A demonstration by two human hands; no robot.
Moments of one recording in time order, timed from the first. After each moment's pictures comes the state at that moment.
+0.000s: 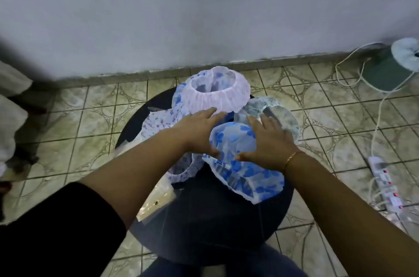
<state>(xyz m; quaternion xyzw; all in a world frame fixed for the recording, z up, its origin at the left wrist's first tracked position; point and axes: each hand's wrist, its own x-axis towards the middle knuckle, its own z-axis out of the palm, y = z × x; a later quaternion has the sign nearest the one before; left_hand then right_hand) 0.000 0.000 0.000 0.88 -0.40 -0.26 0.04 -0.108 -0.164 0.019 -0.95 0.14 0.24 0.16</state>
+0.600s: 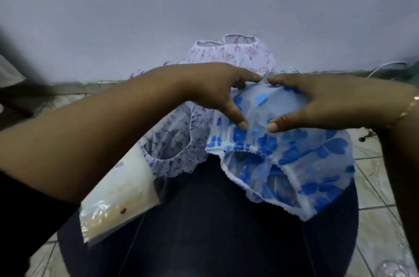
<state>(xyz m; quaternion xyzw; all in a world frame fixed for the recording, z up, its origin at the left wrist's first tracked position) 0.007 -0.017 -0.071 0.87 -0.43 -0.19 0.13 -0.113 -0.176 -0.044 -0.98 0.04 0.12 0.15</state>
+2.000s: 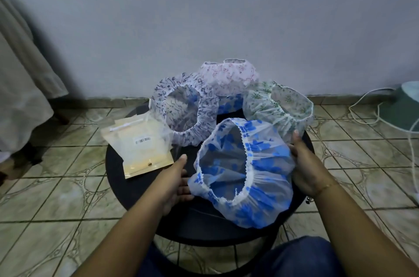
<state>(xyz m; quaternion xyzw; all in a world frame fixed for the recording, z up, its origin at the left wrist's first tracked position) -0.186 0.086 -0.203 0.66 0.17 -0.26 0.68 -0.228 -0.189 -0.189 -0.57 0.26 -0.04 0.78</state>
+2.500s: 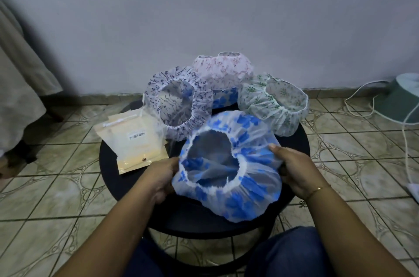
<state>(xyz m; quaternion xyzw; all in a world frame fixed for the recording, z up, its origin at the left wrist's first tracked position) -0.174 0.089 -0.207 0.67 0.16 -0.24 0.68 -0.243 -0.176 -0.195 -0.62 0.27 -0.04 0.74</state>
